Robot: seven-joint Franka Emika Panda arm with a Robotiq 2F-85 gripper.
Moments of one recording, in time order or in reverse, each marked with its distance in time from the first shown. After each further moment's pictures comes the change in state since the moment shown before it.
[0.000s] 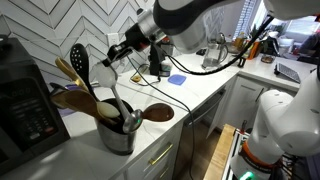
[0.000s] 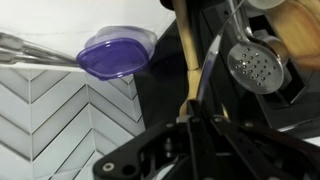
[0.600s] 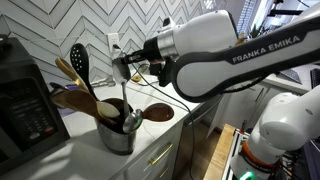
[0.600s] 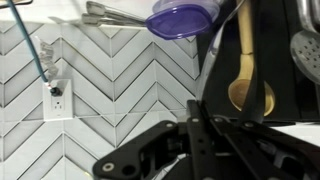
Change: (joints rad) arm -0.431 -0.219 0.514 -0.285 -0.107 0.432 0.378
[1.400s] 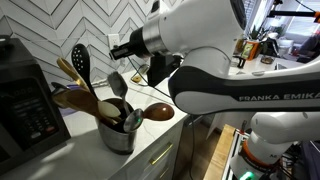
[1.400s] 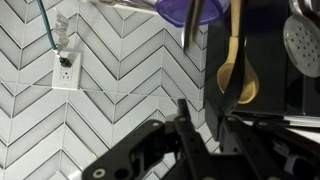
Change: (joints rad) arm -0.279 -0.241 0.229 0.110 -0.321 -0.247 0.399
